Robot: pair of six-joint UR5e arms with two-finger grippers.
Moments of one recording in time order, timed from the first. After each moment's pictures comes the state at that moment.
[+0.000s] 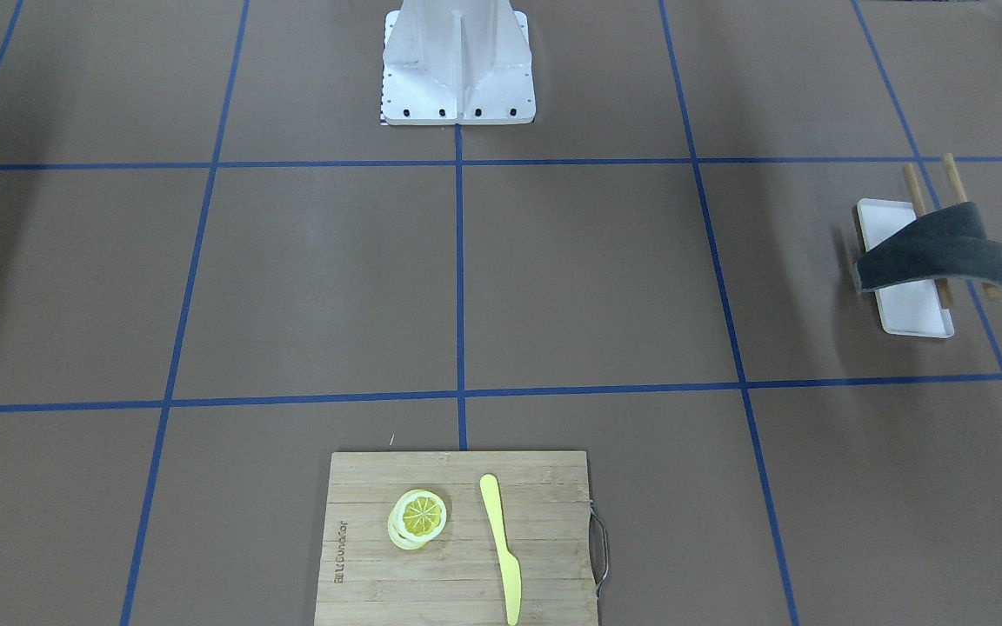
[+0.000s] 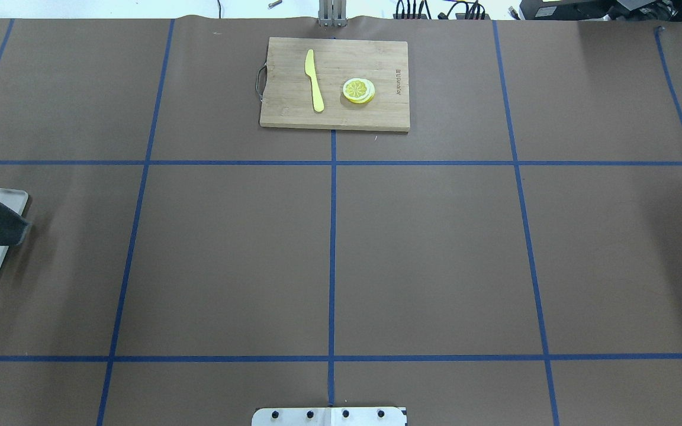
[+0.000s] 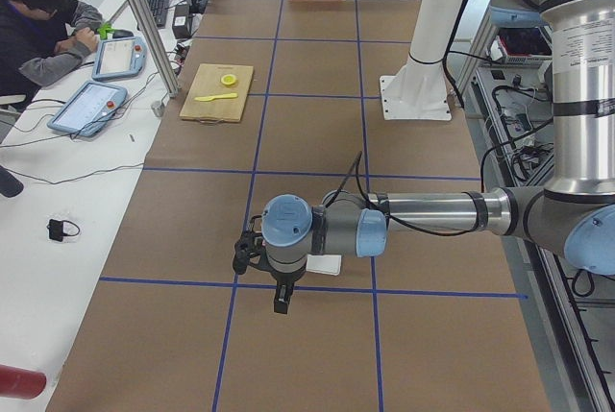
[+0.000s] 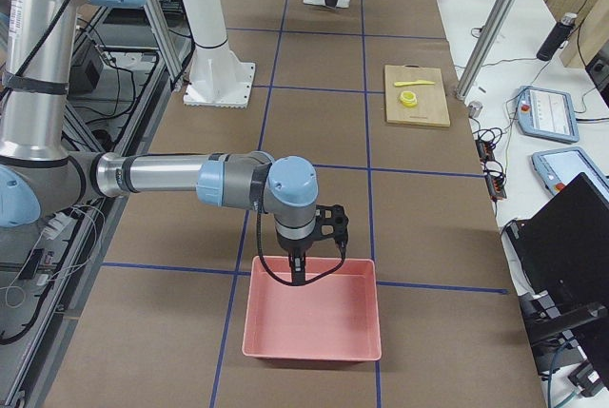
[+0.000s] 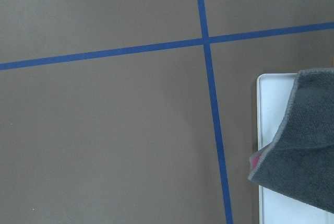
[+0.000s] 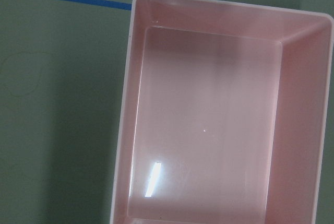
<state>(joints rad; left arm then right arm) -1.64 -1.43 -1.69 -1.62 -2.37 0.16 1.67 -1.81 1.89 -1.71 2.29 -0.24</state>
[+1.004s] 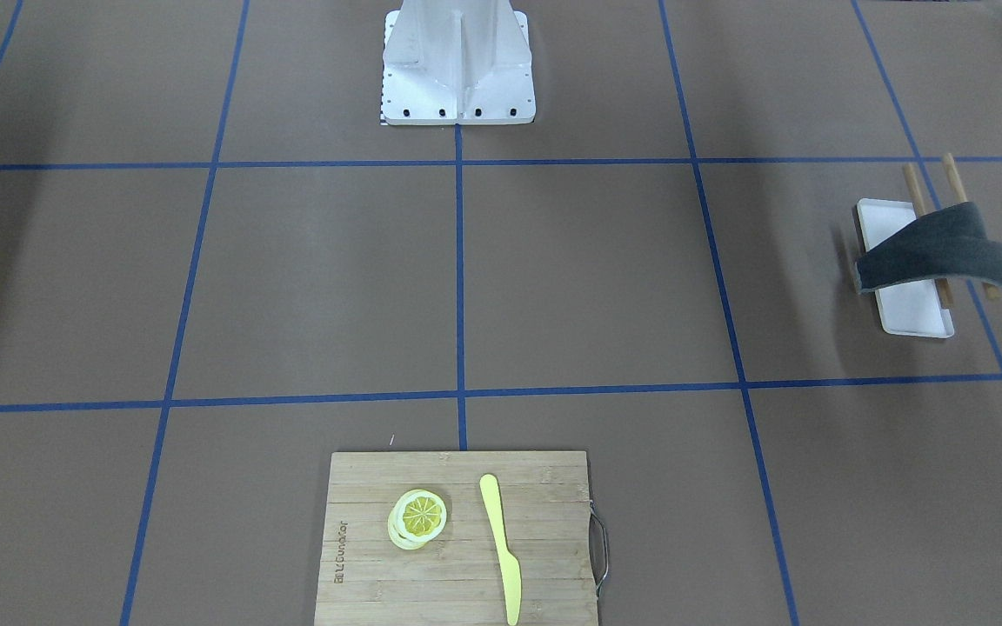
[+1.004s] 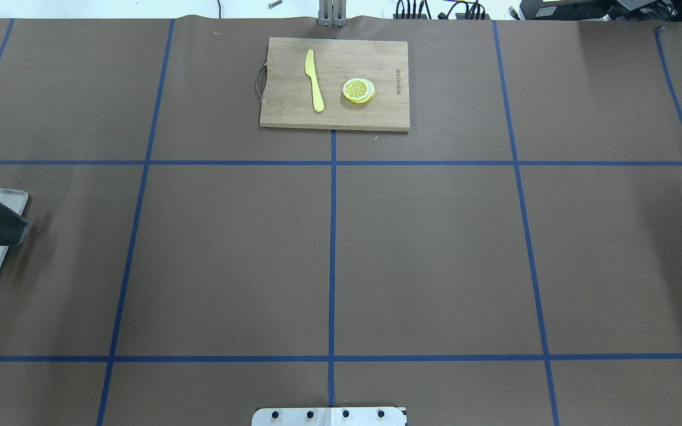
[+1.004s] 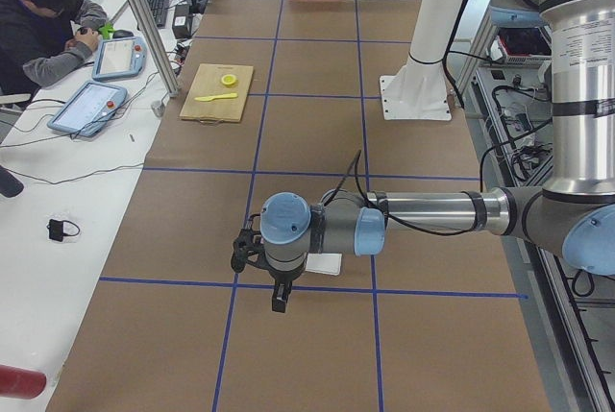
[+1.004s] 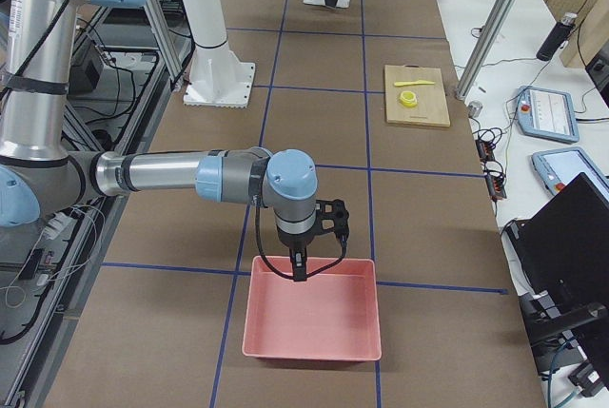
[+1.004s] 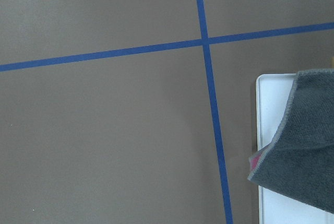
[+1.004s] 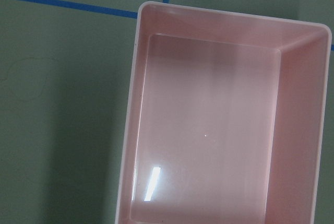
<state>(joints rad) -1.64 -1.44 -1.69 -1.62 -2.36 0.16 1.67 -1.80 1.92 -1.71 2.29 -0.23</state>
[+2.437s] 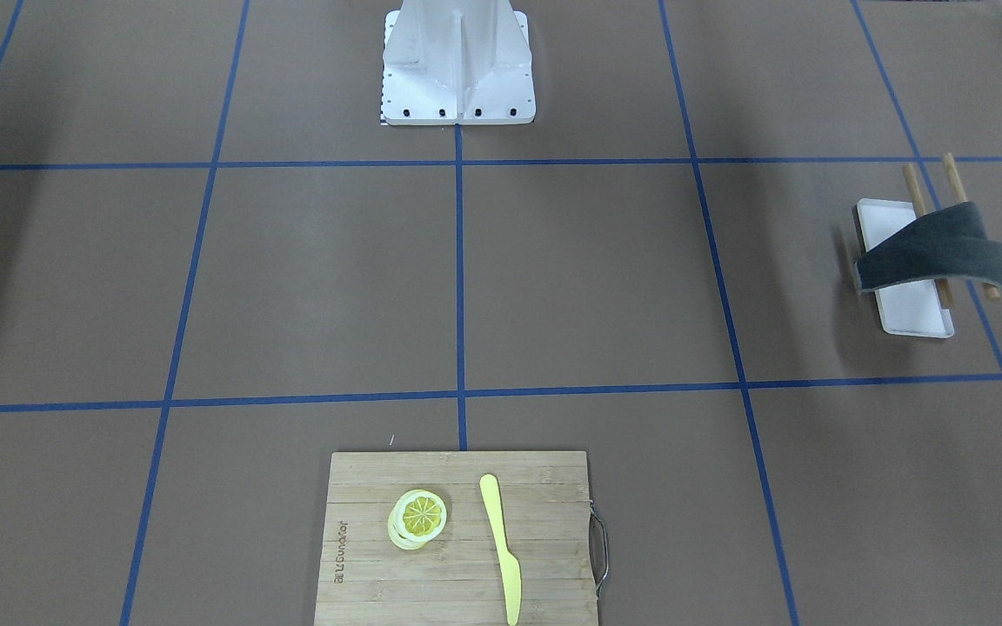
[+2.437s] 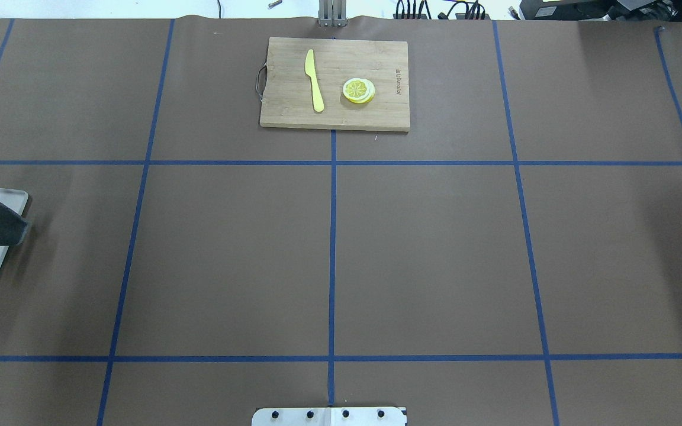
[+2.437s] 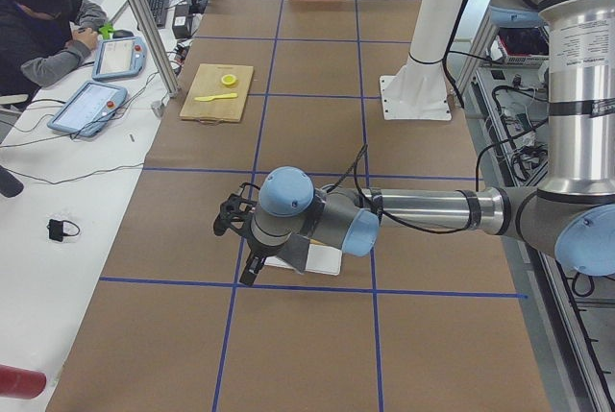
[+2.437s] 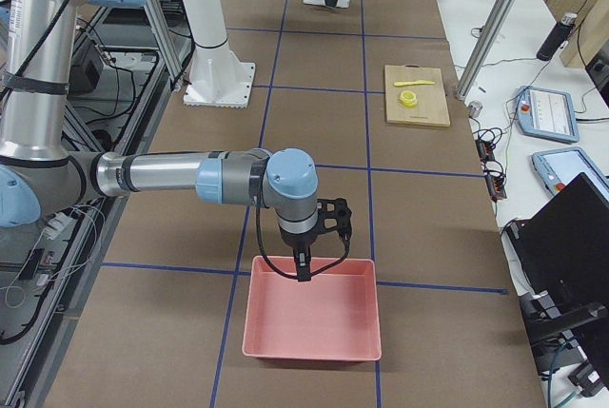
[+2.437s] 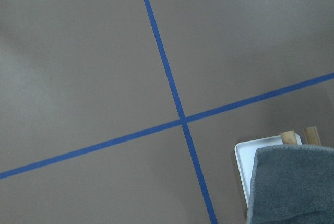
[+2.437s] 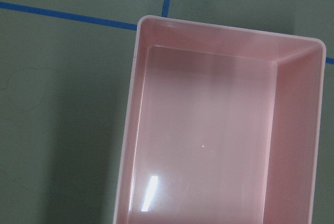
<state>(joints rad) -1.63 -1.46 -1.69 -1.98 -2.37 0.04 1.67 -1.80 1.91 -1.67 2.29 -0.21</state>
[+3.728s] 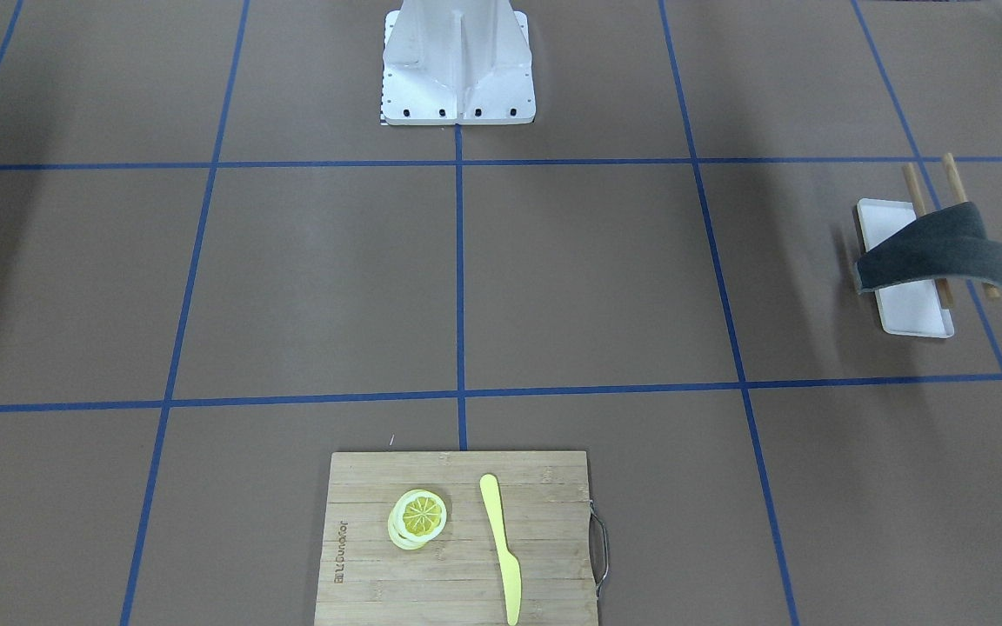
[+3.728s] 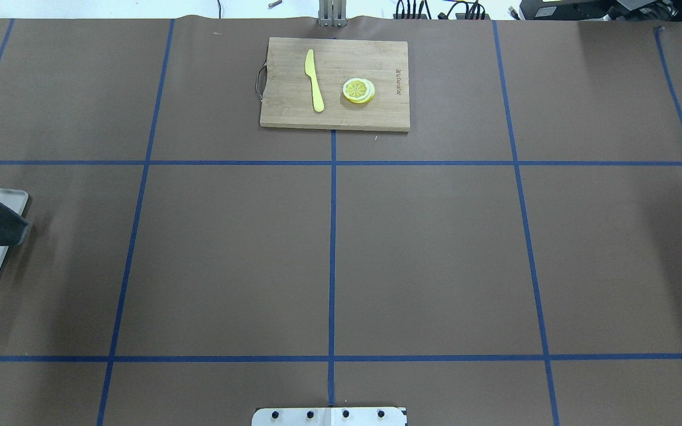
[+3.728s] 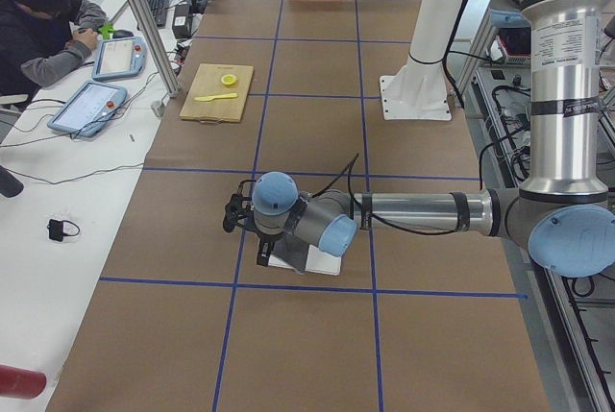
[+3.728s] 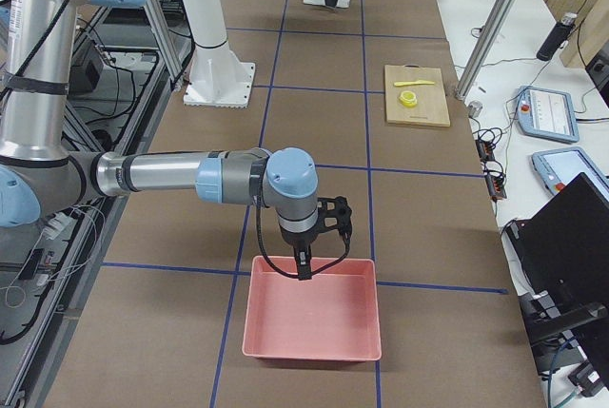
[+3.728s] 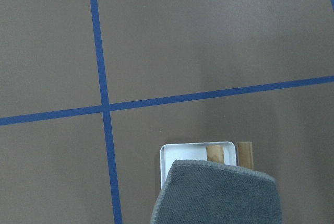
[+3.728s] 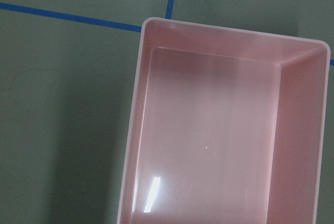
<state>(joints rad) -1.43 -1.49 -1.58 -2.09 -2.46 -0.27 1.67 -1.80 1.91 -1.66 2.30 -0.22</state>
